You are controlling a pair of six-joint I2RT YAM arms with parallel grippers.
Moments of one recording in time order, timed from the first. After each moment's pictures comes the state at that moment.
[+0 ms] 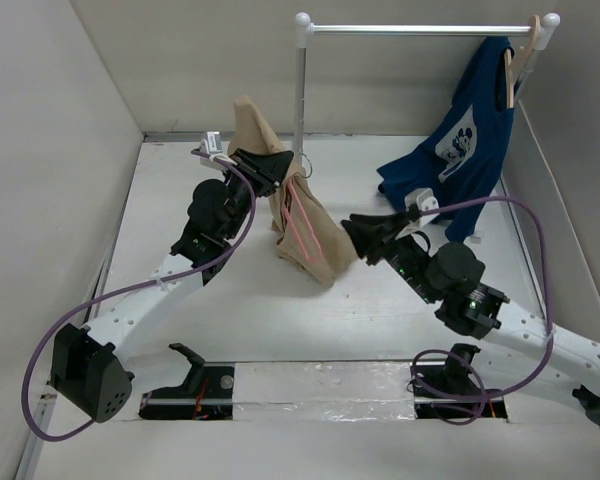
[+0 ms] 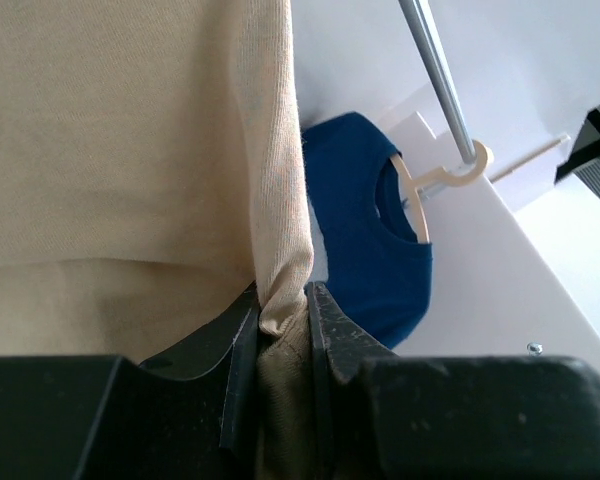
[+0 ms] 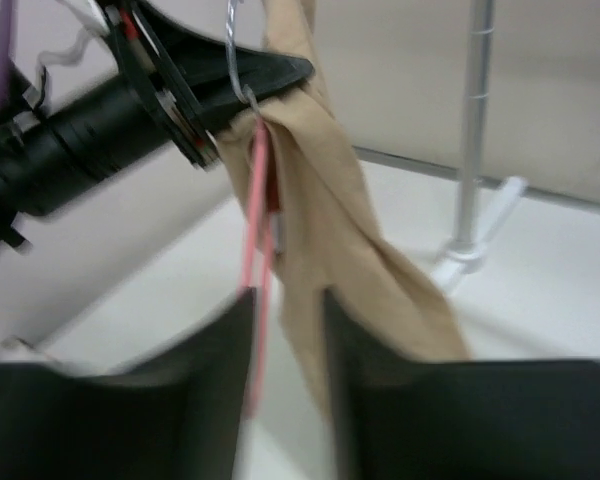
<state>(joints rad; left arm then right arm) -0.57 1.15 0.93 0.40 -0.13 -0.94 1.01 0.86 0.81 0.26 0.30 0.19</state>
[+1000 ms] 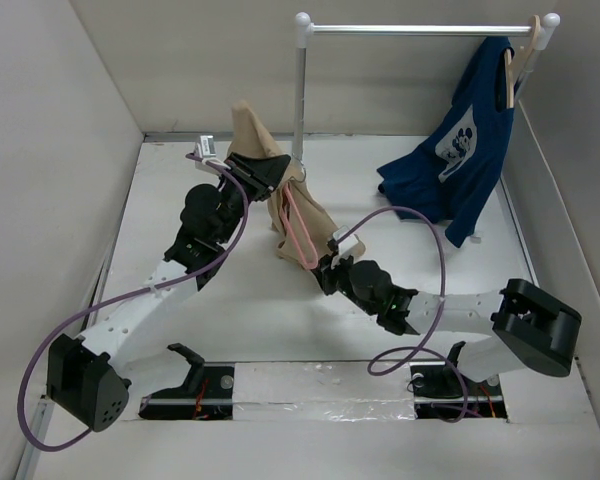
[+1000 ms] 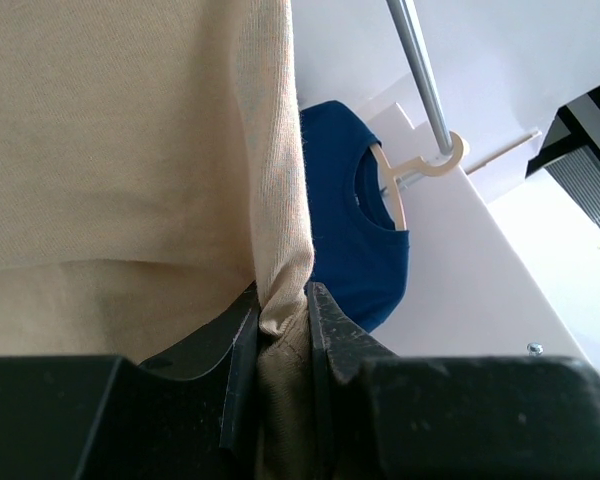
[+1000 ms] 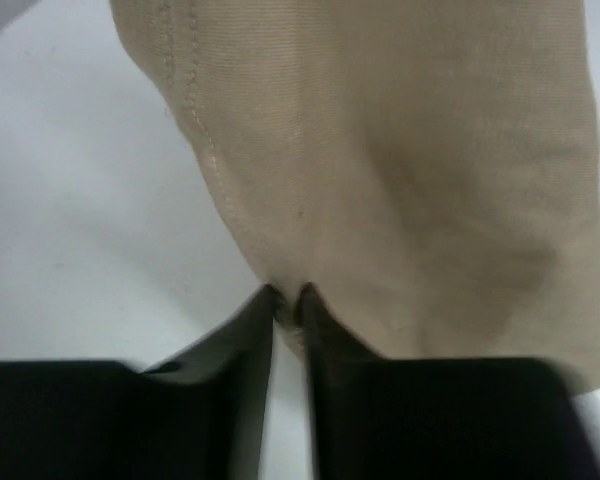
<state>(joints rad) -0.55 1.10 0.89 0.40 -0.07 -1.00 1.04 1.38 0.53 0.65 0.31 0.23</state>
